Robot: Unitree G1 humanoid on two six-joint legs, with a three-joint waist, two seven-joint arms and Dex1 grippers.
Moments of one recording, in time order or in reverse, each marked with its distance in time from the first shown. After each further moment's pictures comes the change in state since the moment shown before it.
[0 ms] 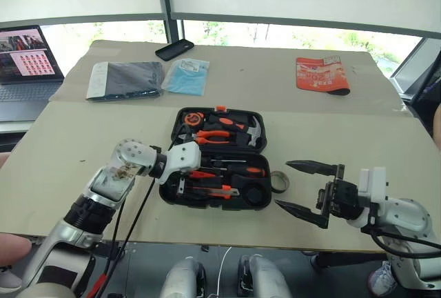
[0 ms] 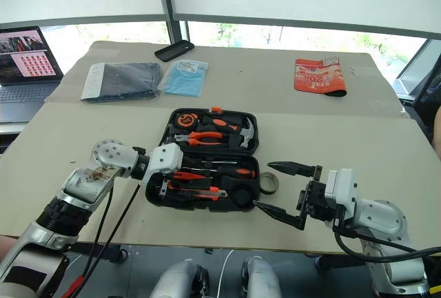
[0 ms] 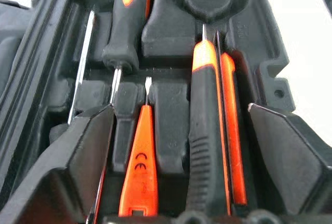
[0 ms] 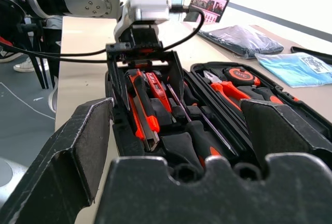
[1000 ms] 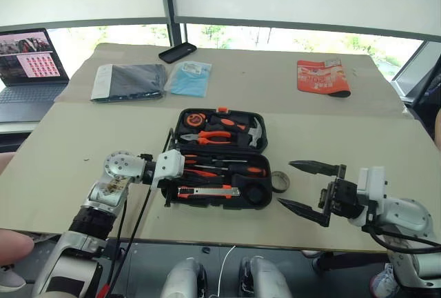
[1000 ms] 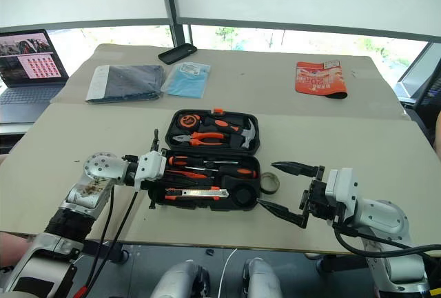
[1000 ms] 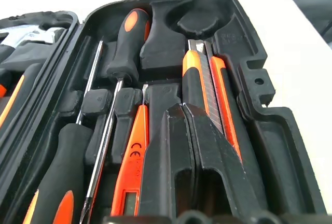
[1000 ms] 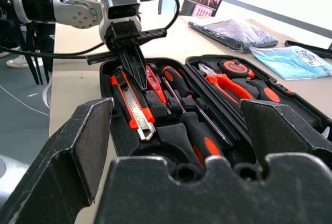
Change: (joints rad) left arm 0.103 -0.057 0.026 0.226 0.053 -0.432 -0.027; right arm 0.008 0.005 -0.015 0.028 -0.025 -0.001 0.011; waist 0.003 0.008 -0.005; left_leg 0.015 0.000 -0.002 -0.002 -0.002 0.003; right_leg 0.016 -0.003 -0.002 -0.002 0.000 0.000
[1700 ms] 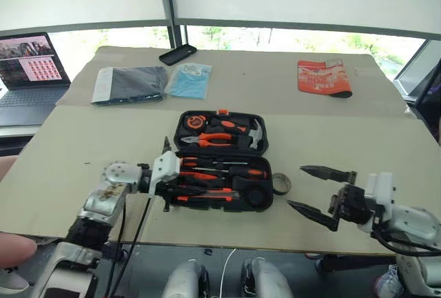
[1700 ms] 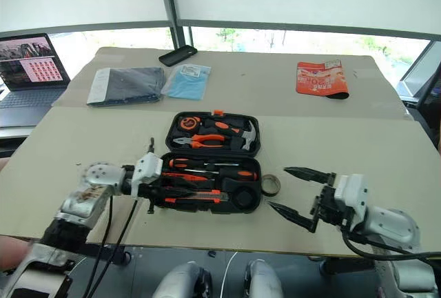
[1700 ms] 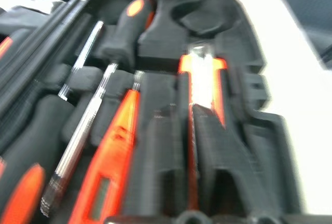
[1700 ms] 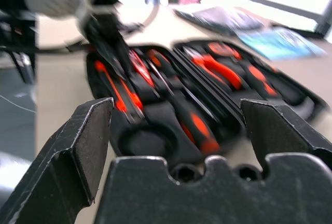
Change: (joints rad) left arm 0.108 0.067 0.155 -0.165 -0.218 0.276 0.007; right arm 0.153 -0.008 -0.128 0.061 -0.041 -0.072 0.001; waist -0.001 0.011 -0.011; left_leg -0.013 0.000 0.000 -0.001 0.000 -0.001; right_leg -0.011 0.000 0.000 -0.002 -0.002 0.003
